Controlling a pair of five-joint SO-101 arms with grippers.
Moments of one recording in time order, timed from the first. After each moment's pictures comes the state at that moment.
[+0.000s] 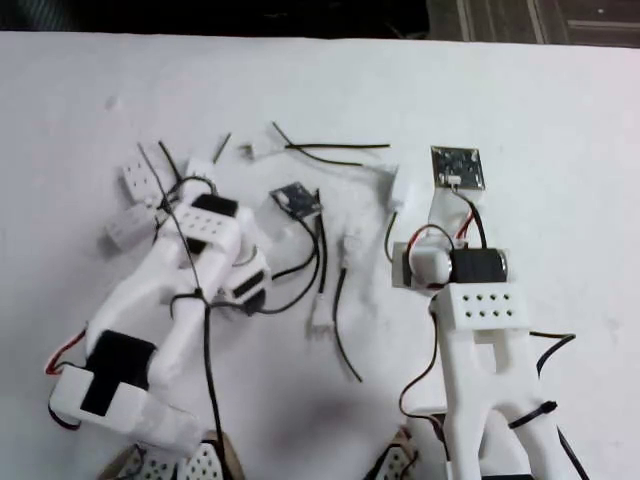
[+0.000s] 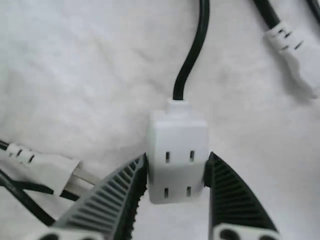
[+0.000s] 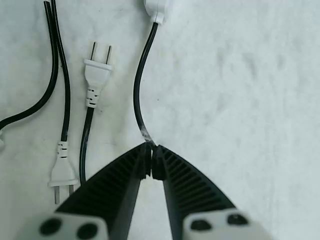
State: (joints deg) left arm 9.8 2.2 29.4 70.9 -33.2; right arm -5.5 -36.4 44.4 67.3 -3.2
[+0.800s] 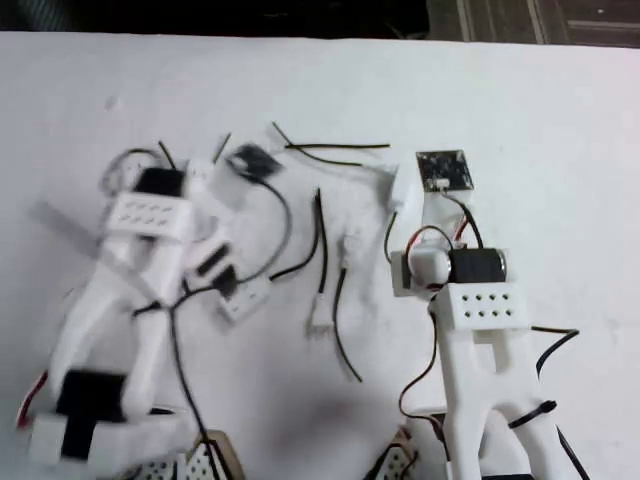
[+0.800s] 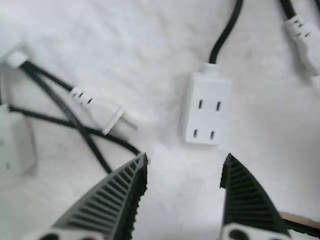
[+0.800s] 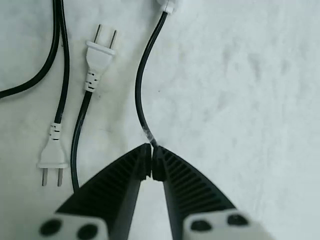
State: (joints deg) left arm -0.5 -10.2 22.9 84.6 -33.9; right arm -6.4 -36.4 44.4 70.0 4.5
